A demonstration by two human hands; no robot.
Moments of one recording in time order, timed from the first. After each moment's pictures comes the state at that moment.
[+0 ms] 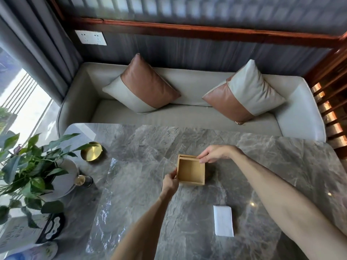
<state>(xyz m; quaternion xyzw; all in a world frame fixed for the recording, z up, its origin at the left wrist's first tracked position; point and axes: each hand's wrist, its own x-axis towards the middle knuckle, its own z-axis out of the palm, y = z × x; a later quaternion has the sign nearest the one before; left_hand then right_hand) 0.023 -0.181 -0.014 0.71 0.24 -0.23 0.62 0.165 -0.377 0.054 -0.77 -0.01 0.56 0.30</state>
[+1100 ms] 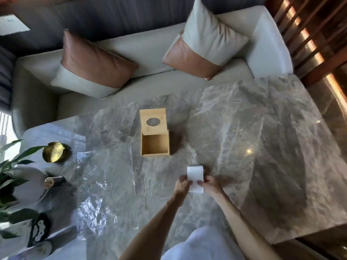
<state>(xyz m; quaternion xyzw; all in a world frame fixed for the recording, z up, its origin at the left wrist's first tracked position) -0.098 -0.329 -0.044 0.67 0.26 -0.40 0.57 -0.119 -0.464 -0.072 -0.64 0.43 0.33 0.54</state>
